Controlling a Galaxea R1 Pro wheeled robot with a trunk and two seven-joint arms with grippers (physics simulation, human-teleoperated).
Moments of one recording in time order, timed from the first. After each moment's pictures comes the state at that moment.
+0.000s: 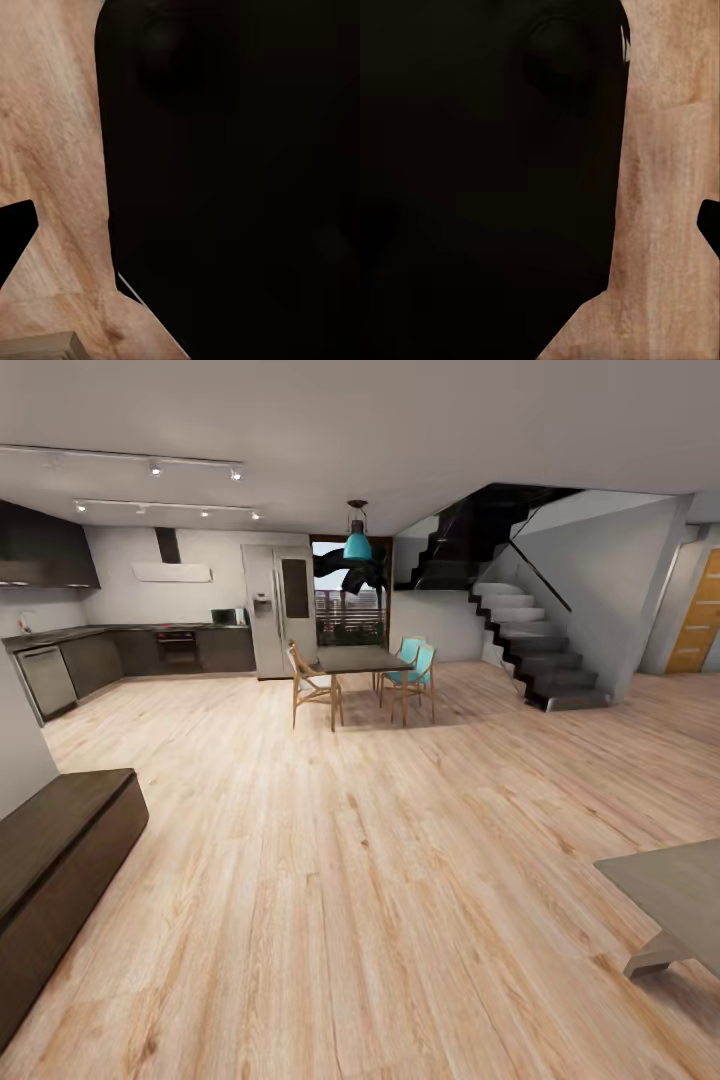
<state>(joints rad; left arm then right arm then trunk) 0.00 0.00 0.00 0.00 0.00 0.00 0.00 0.00 0.00 0.00 0.00 0.00 0.00 0.00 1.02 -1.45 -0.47</state>
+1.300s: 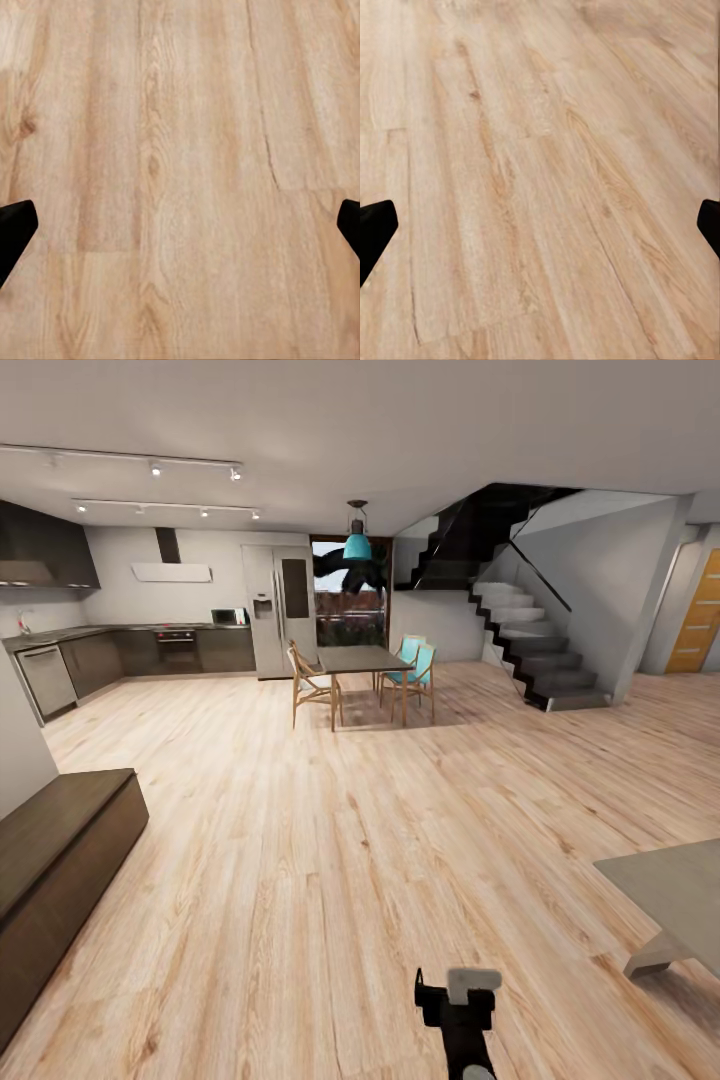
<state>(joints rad) 0.03 -0.09 0.04 -0.83 0.01 -0.03 0.15 -0.07 0.11 0.27 -1.13 -0.01 0.08 -0.40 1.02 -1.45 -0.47</state>
